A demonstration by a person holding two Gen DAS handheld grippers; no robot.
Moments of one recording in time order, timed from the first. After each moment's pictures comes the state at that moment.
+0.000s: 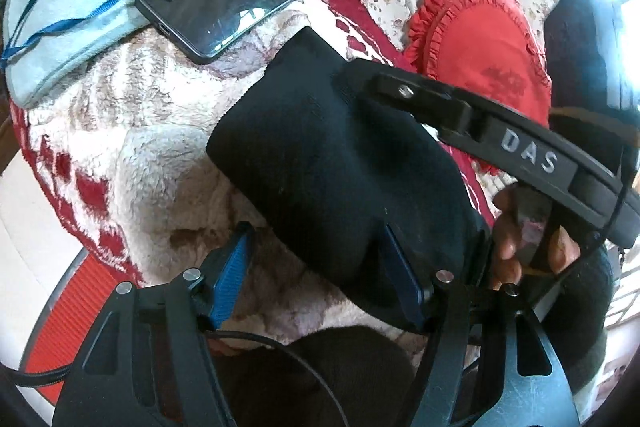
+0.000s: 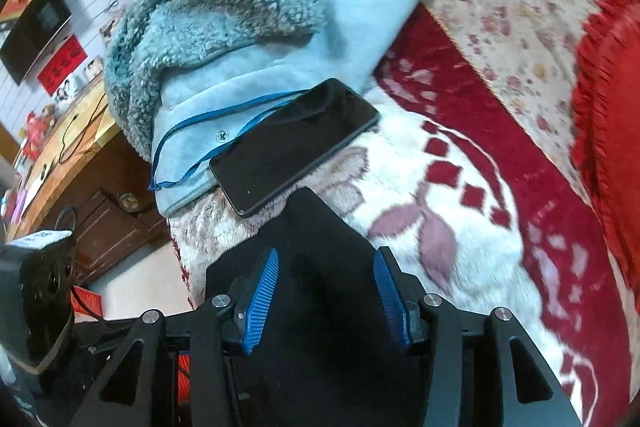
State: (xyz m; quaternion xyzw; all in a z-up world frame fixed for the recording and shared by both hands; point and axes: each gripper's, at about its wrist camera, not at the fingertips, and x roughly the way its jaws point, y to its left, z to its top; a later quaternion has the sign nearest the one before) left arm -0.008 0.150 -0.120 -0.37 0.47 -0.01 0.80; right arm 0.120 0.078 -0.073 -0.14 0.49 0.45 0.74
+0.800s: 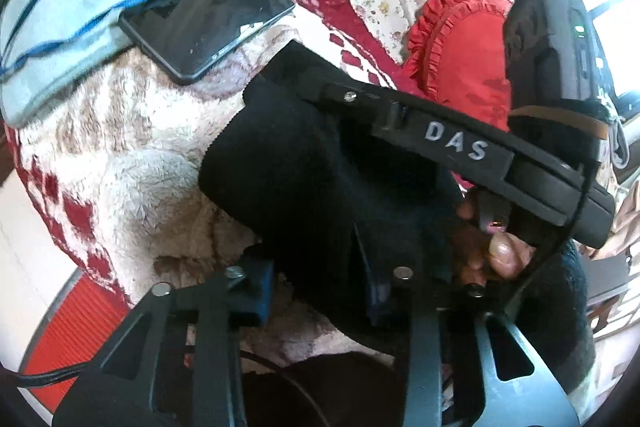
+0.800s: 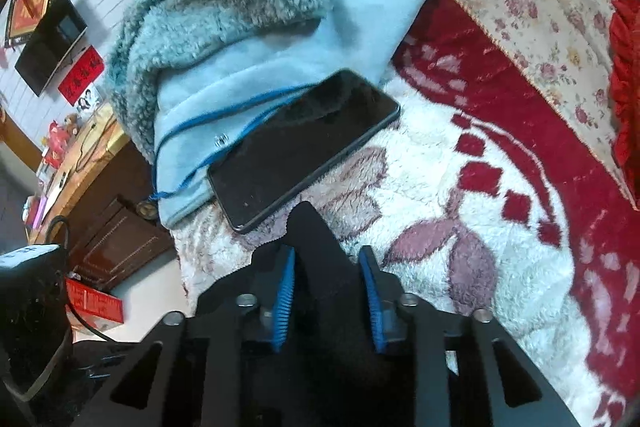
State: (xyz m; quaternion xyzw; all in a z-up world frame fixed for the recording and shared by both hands) left arm 0.001 0.144 -0.115 -0.35 0.45 0.00 0.83; right arm 0.139 0.083 -0.100 -0.09 0.49 0.49 0.72
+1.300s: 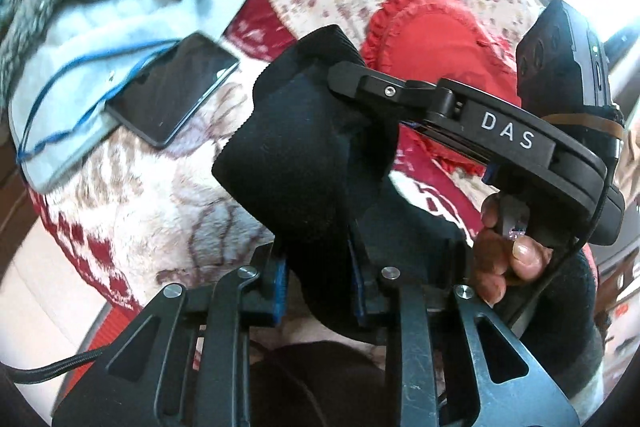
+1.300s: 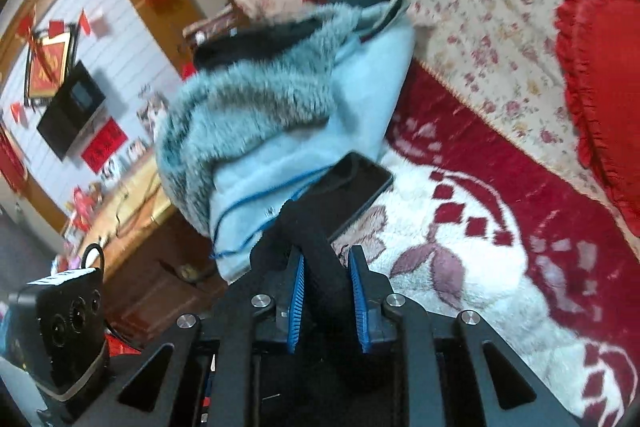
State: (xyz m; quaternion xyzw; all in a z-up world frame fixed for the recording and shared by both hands) left arm -0.016 0.115 -0.052 -0.27 0.41 -0.02 0.87; right arm 0.124 0.024 -0.033 0.03 0.43 0.49 0.76
